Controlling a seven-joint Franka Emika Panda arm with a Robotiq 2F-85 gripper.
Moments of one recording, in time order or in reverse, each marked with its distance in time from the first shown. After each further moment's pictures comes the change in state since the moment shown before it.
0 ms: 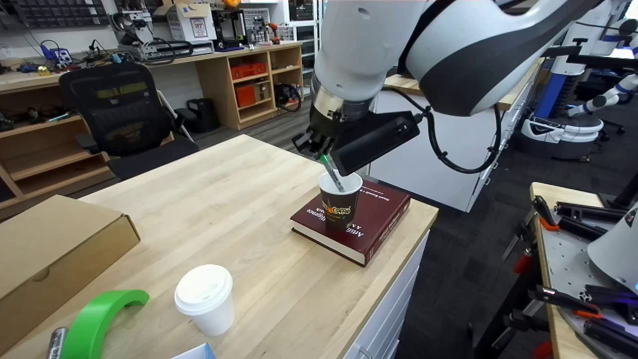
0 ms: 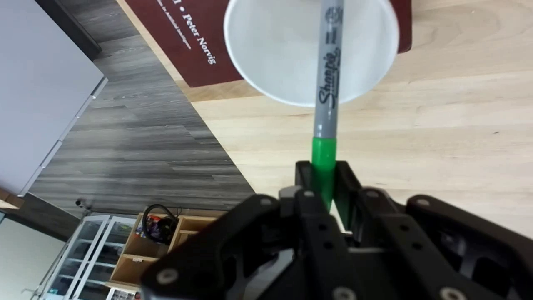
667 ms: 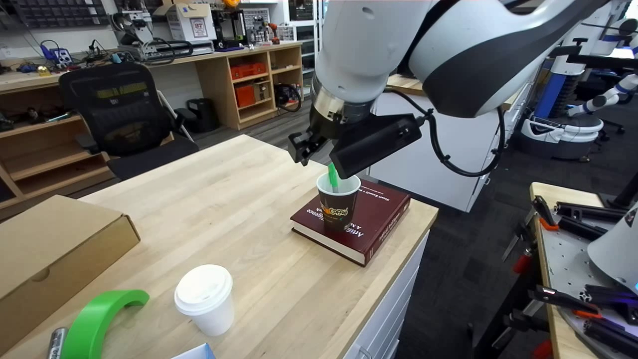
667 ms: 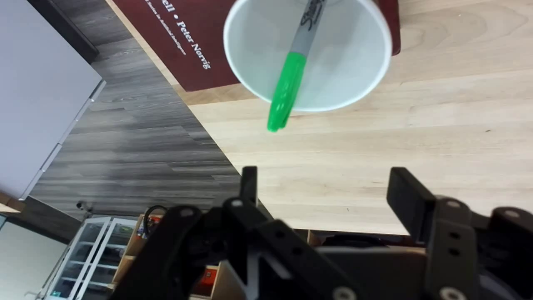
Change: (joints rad) arm 0.013 -0.005 -0.001 -0.003 0.001 -0.002 0.024
